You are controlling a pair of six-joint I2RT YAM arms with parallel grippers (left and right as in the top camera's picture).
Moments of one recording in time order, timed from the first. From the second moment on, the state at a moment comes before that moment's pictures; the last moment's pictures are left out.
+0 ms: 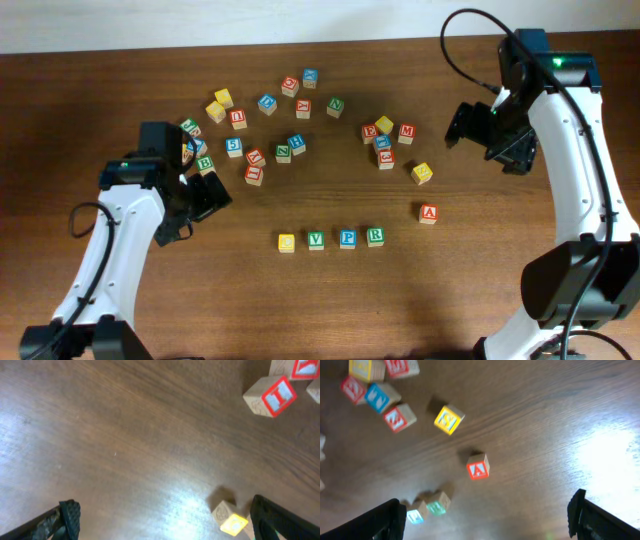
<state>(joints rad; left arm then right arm) 0.01 1.53 1.17 -1.05 0.05 -0.54 -0.04 1.84 1.84 -1.48 -0.10 0.44</state>
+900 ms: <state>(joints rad) -0.16 1.66 1.07 -0.90 0.07 -0.37 0.11 1.85 1.38 -1.23 -0.13 0.34</state>
